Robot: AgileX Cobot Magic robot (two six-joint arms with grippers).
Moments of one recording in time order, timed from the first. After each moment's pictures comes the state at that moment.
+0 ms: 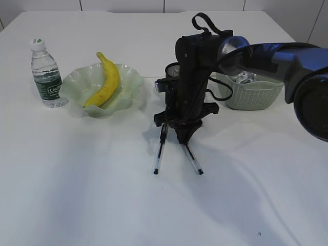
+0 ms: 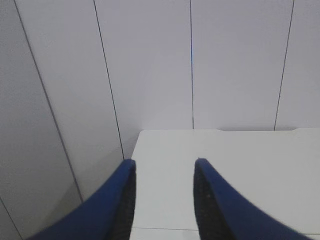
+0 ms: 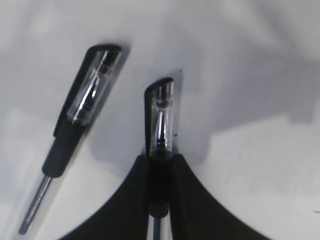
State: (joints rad) left arm 0.26 1.02 -1.78 -0.15 0.88 0.13; right arm 0.41 2.47 -2.11 0.05 1.22 0.10
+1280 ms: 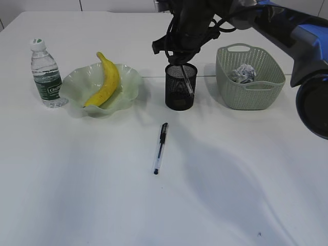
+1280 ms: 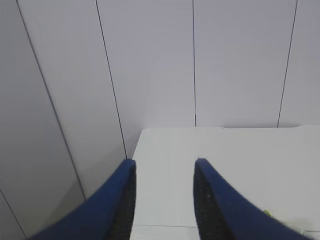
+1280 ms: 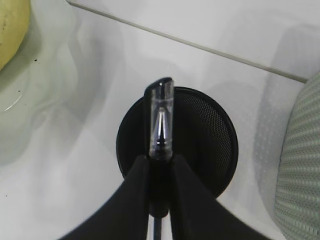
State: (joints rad) left arm 0.26 1.03 -1.78 -0.15 0.88 0.13; right arm 0.39 2.48 -2.53 -0.15 1.12 0.10
